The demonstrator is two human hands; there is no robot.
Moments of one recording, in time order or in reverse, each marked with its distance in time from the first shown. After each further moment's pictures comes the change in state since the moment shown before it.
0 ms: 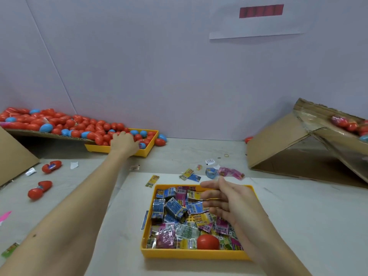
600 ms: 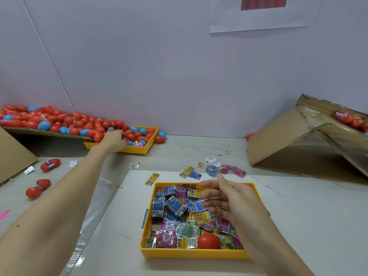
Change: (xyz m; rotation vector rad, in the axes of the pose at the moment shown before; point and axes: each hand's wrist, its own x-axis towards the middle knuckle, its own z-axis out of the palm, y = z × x) left_hand 0.031 -0.044 0.004 -0.197 -0.049 0.039; right_hand 0.000 0.000 0.002 0.039 -0.023 0.022
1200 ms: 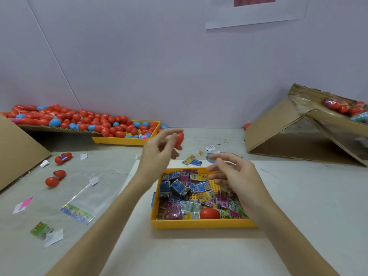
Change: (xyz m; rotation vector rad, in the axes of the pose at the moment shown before) left_hand -0.208 0.116 -0.001 -0.938 0.074 0.443; right_hand -0.008 -0.007 -0.006 -0.126 0.059 -0.186
